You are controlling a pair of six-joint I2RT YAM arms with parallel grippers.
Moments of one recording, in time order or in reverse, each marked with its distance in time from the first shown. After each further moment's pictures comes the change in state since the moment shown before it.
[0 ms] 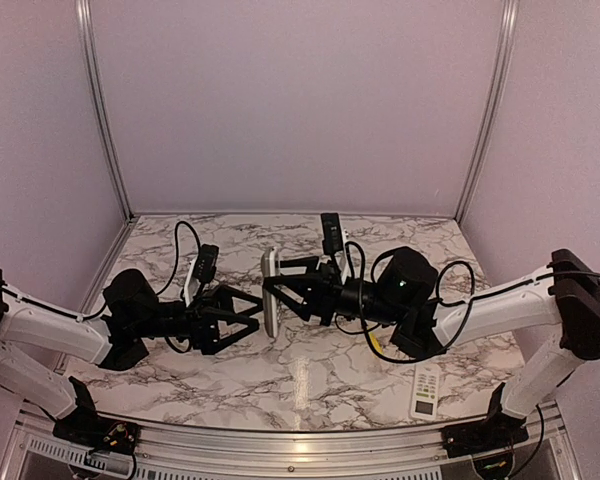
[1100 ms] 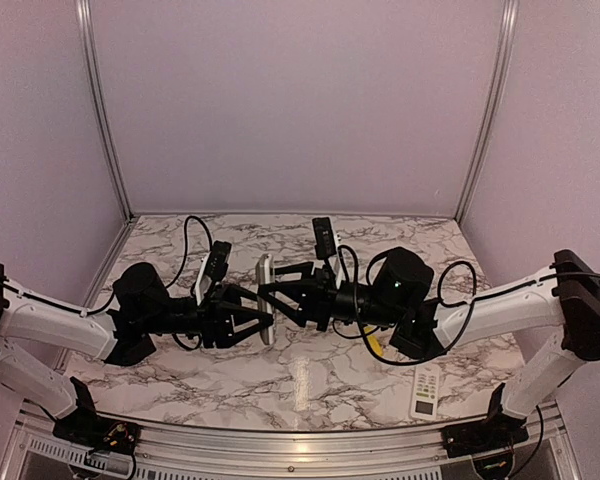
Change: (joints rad) left arm -0.046 0.048 0.089 -0.057 -0.007 0.077; right arm 0.018 0.004 0.013 -0.048 -0.006 -0.005
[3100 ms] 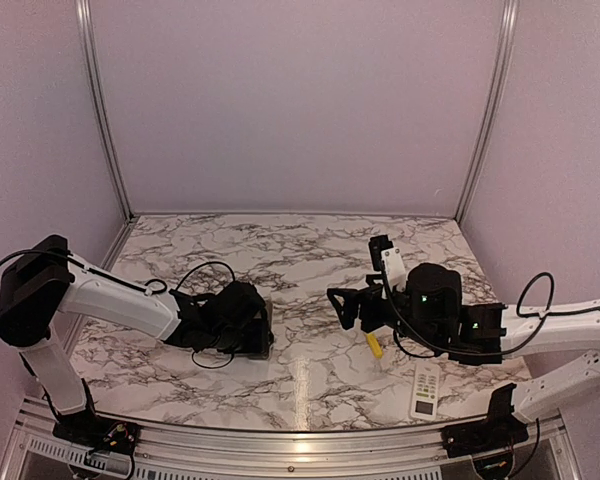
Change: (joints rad) left arm -0.092 0.361 0.399 -1.143 -0.858 -0.305; right arm 0.007 -0.419 -0.161 -0.793 0.807 -0.158
